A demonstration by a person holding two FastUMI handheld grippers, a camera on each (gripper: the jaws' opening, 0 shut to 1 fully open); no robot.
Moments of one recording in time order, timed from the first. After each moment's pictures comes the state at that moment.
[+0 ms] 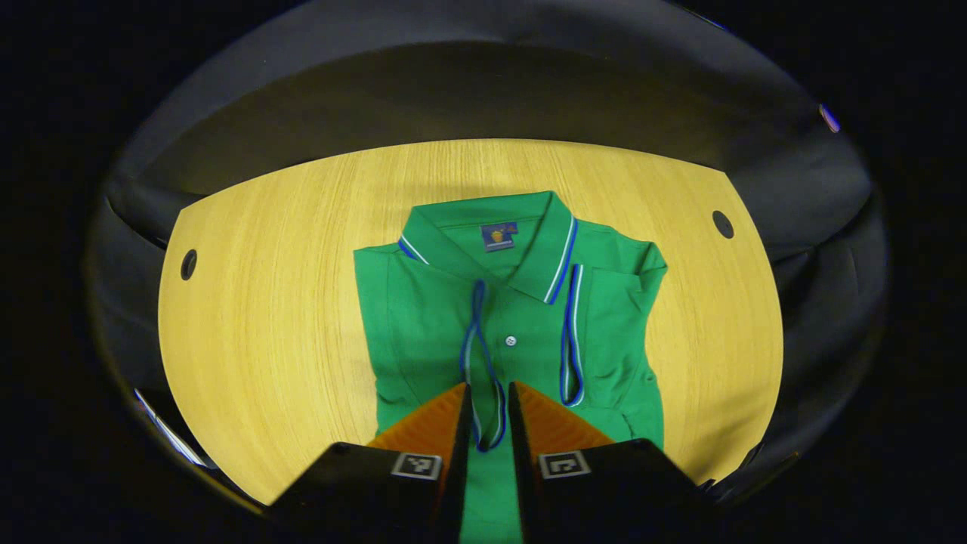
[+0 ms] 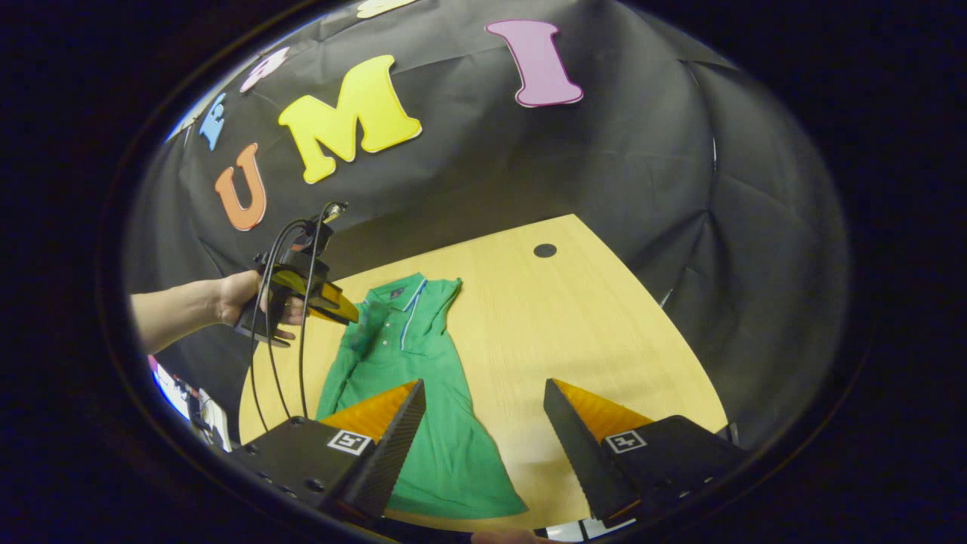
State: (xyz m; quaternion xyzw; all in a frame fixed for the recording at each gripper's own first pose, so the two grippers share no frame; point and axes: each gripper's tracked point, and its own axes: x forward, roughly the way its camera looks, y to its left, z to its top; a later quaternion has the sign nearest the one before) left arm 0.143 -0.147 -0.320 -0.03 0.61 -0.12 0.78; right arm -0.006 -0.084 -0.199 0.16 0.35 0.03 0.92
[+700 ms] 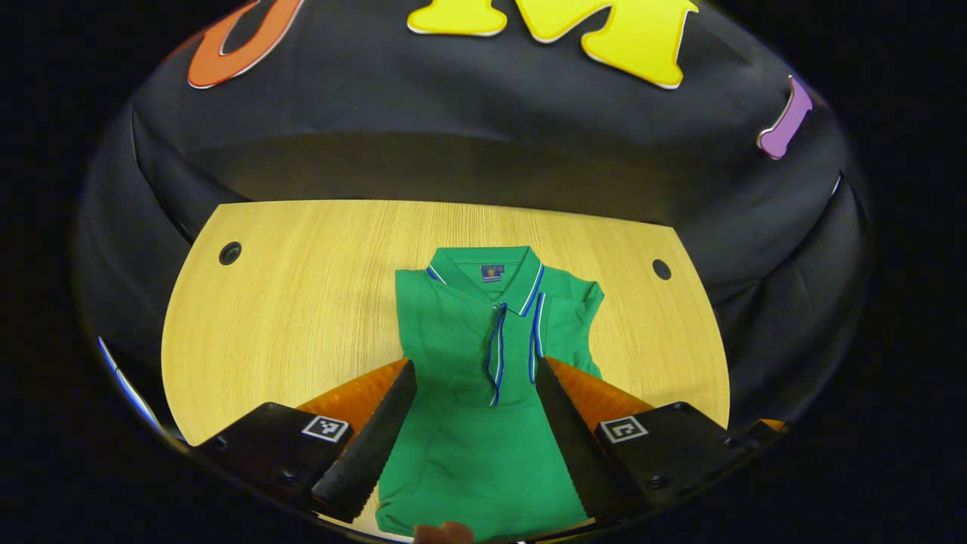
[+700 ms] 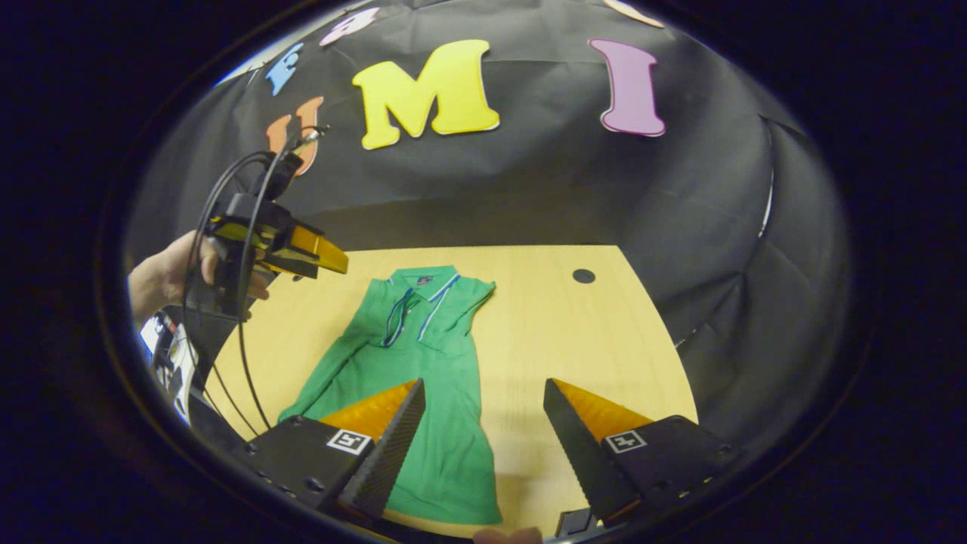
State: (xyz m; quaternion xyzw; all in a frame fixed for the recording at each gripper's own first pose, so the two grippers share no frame) left arm 0.099 -0.102 -0.213 -0.07 0.45 -0.10 0.88; right arm 0.003 -0.039 -0.189 0.04 0.34 0.11 0.93
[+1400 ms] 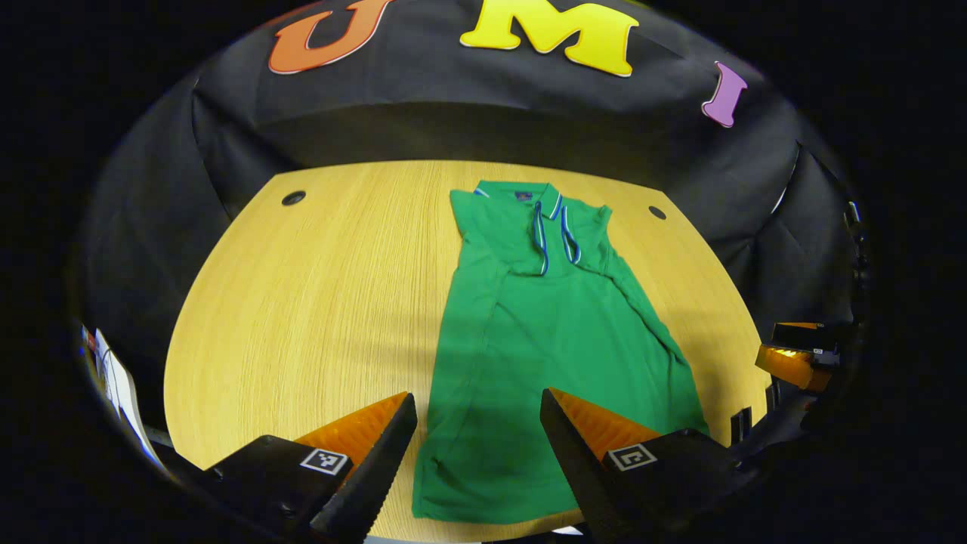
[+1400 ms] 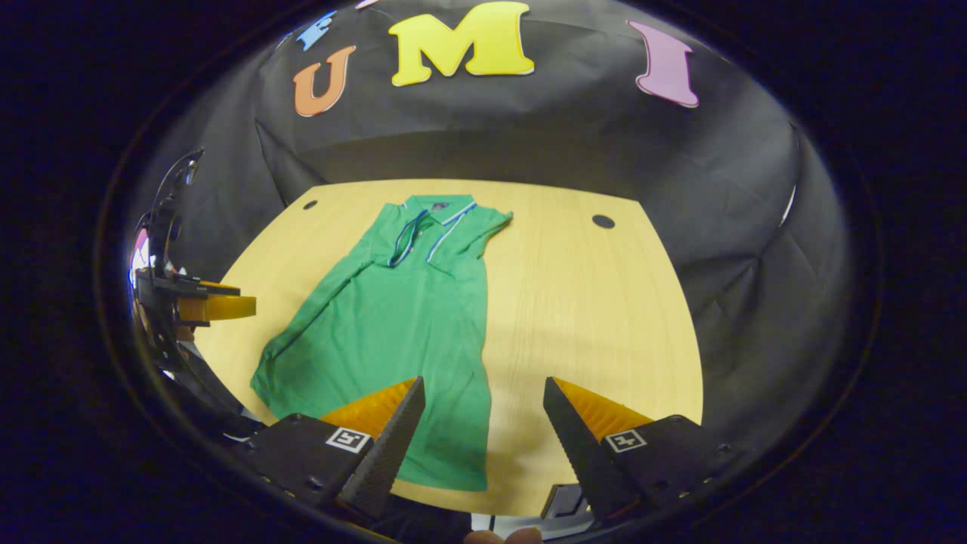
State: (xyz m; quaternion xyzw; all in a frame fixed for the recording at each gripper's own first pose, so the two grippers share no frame) left arm -0.119 -0.018 -0.293 -0.05 0.50 -0.10 0.86; right arm -0.062 -0.049 -0.267 -0.02 0.44 0.13 0.89
